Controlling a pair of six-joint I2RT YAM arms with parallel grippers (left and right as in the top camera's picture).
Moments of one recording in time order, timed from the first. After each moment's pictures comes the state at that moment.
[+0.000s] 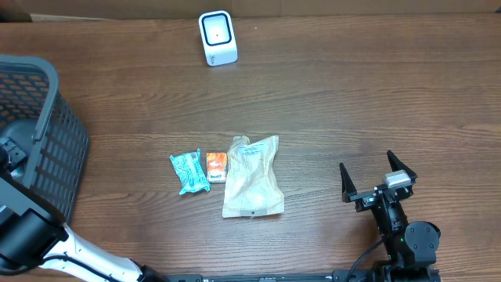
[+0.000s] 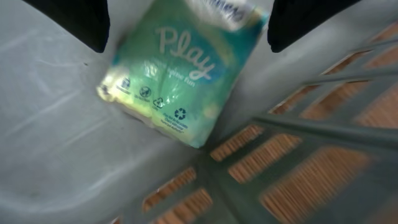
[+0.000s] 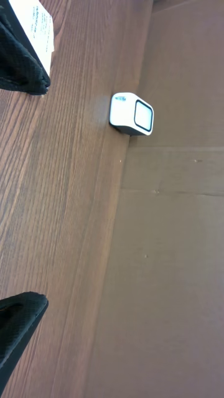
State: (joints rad) left arm 0.85 2.07 1.52 -0.61 -0.17 0.01; right arm 0.03 0.01 0.02 -0.02 -0.20 -0.09
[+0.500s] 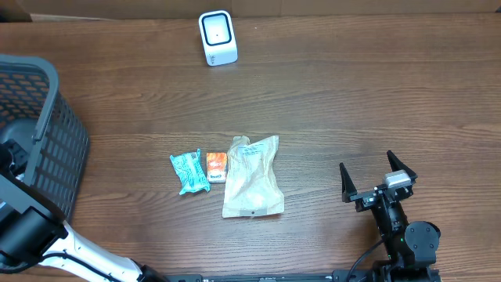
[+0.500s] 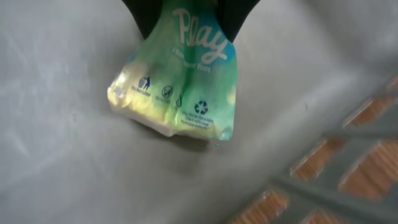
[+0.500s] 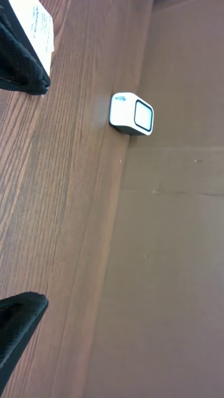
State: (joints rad) left arm 0.83 2.09 1.62 -0.86 -0.19 -0.01; right arm 0.03 0.01 0.02 -0.02 -0.20 -0.09
